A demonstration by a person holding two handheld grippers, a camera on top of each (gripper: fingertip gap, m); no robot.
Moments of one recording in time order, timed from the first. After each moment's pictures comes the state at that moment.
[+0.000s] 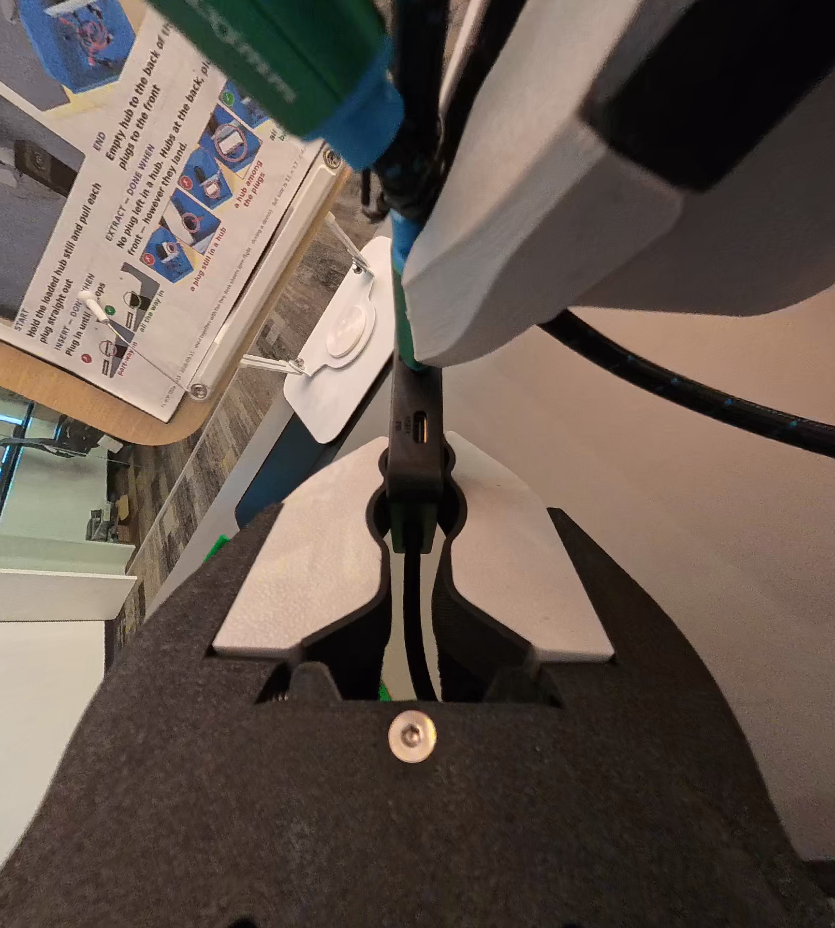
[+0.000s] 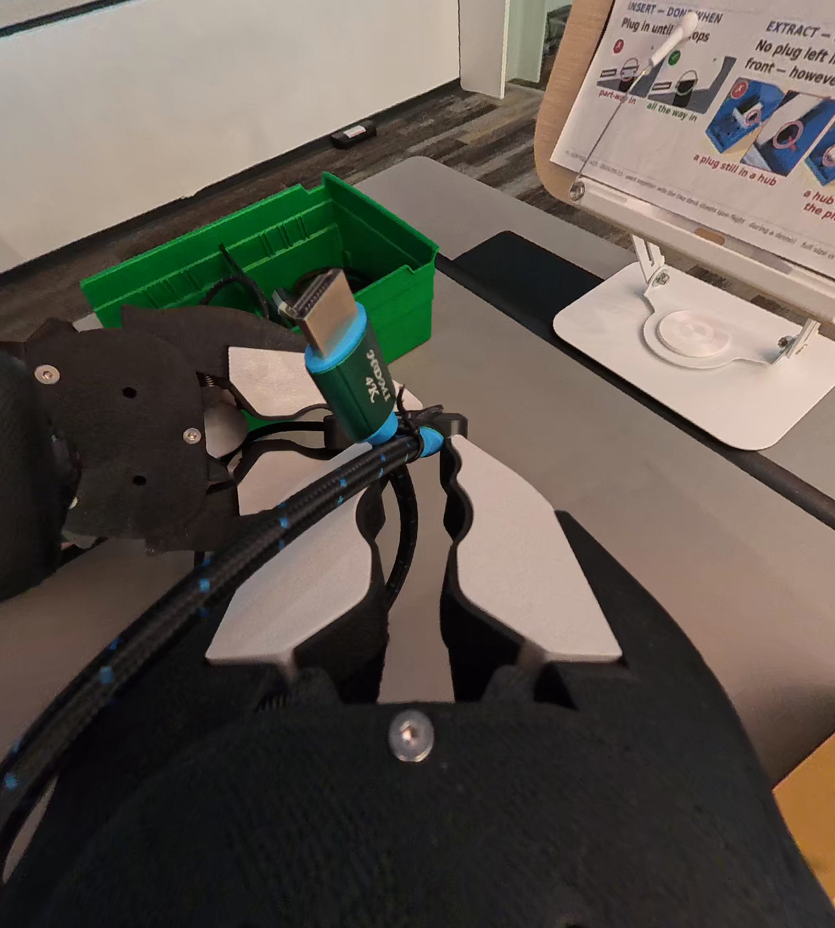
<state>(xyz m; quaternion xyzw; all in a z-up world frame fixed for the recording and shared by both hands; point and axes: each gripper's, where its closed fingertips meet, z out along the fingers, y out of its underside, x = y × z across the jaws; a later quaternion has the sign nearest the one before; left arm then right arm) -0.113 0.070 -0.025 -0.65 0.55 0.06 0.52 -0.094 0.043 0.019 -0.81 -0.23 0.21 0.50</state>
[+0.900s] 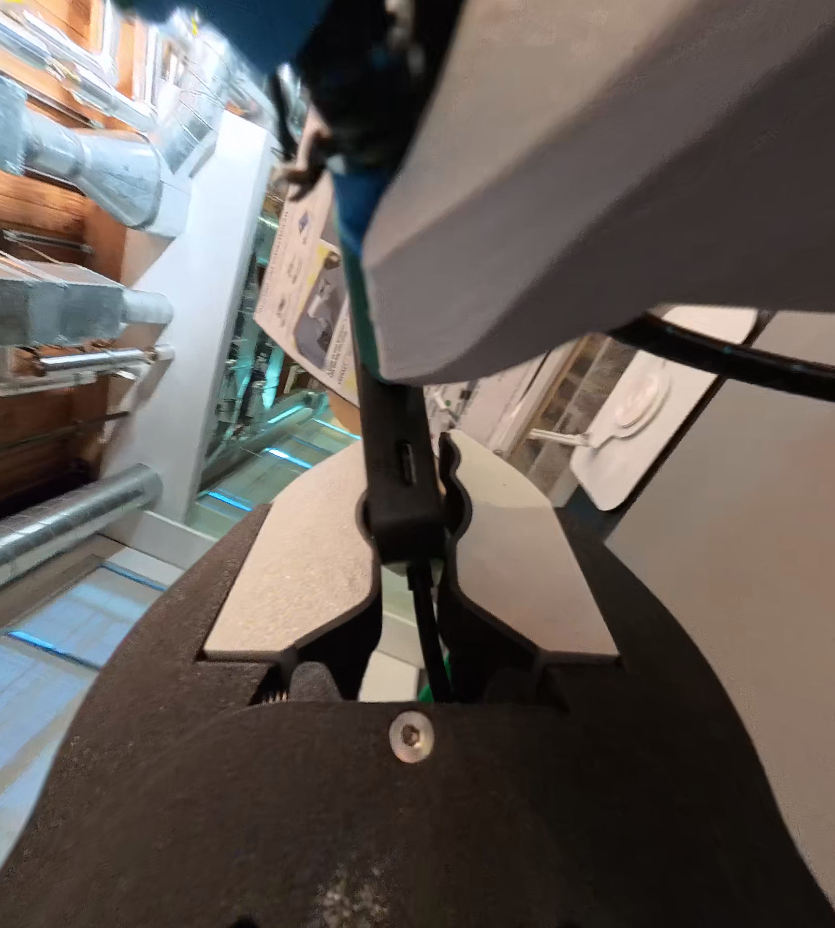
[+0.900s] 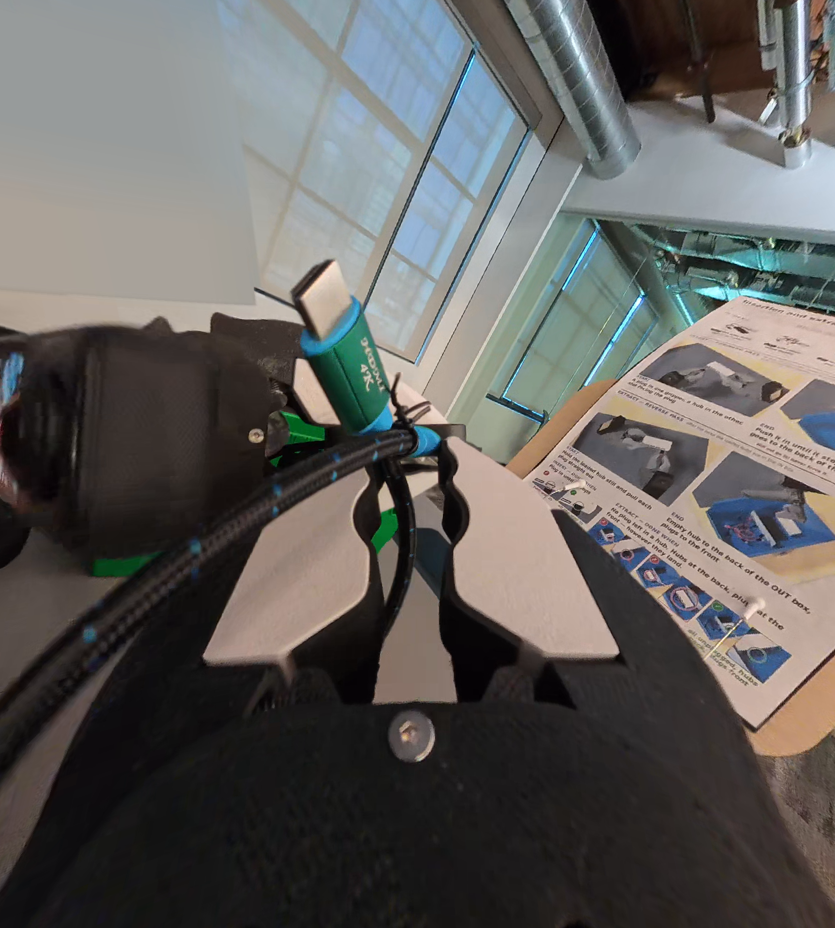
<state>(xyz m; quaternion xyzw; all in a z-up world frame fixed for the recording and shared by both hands) -0.145 0.070 0.069 -0.43 0.46 0.29 0.72 -0.129 -0.004 0.087 -0.50 -0.36 0.11 0.78</state>
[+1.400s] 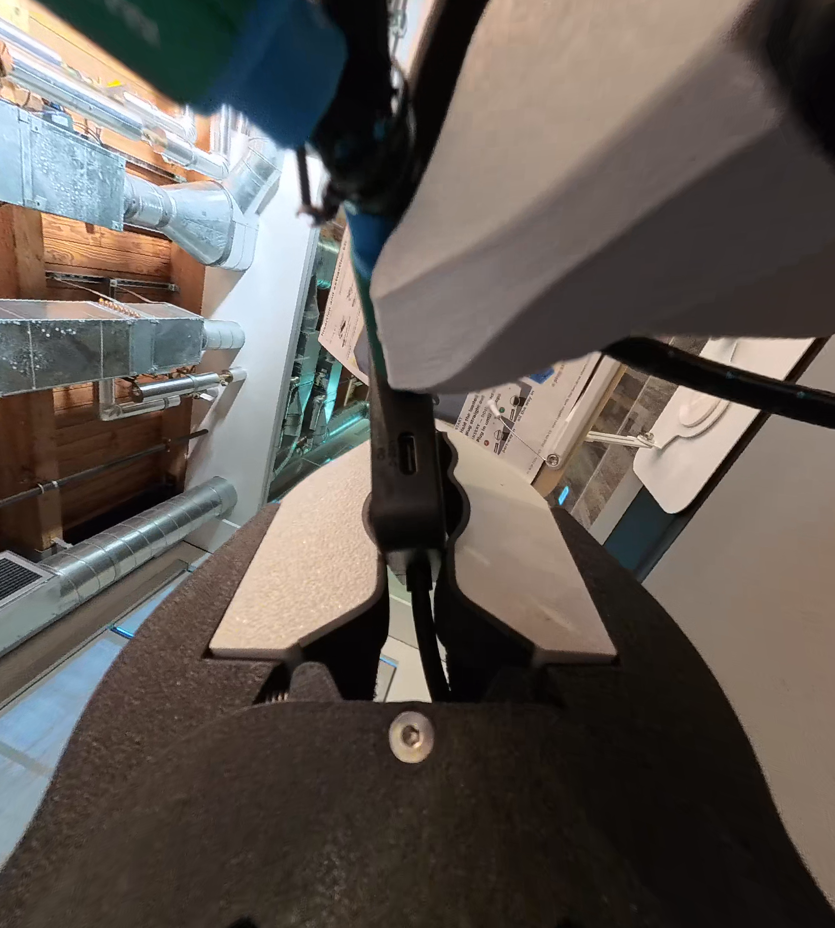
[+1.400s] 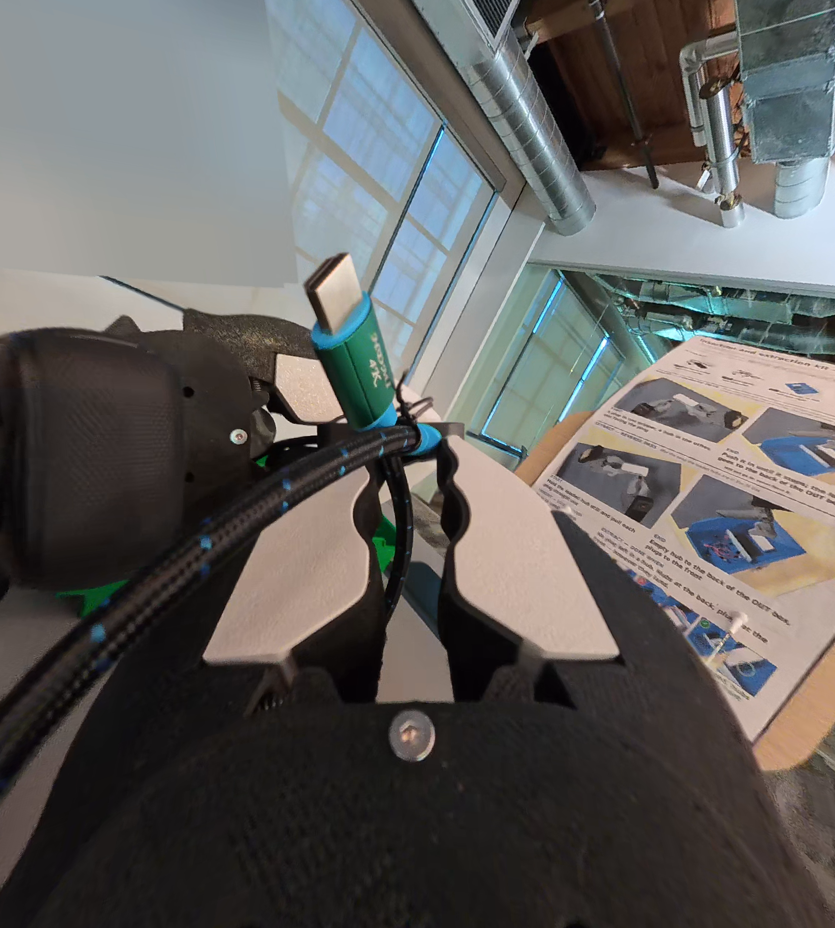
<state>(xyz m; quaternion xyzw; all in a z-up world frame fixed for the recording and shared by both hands) -0.148 0.049 0.090 -0.39 0.45 0.34 0.73 -0.129 -0.018 0.095 -0.47 -0.33 0.11 0.81</state>
